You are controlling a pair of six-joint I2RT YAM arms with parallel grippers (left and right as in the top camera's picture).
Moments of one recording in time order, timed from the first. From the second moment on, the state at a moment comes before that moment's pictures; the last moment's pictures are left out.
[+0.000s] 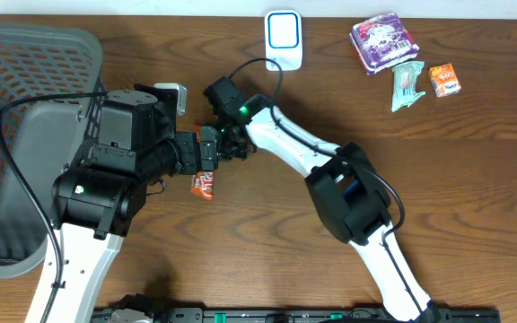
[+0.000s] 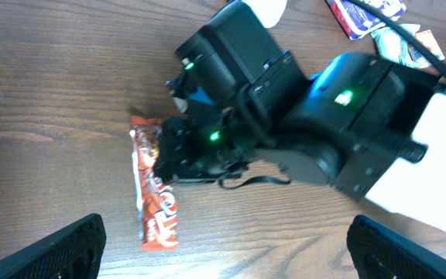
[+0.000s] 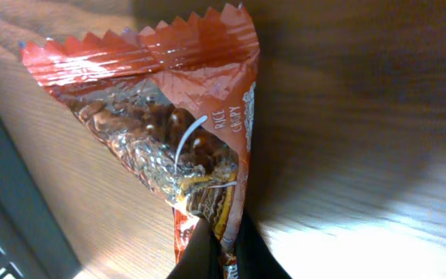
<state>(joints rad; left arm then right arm) -0.25 1.14 1.23 -0.90 0.17 -0.25 0.70 2.44 1.94 -0.73 -0.45 0.83</state>
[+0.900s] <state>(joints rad) -0.25 1.14 1.23 -0.90 0.17 -0.25 0.43 2.15 1.93 -0.37 0.13 0.18</state>
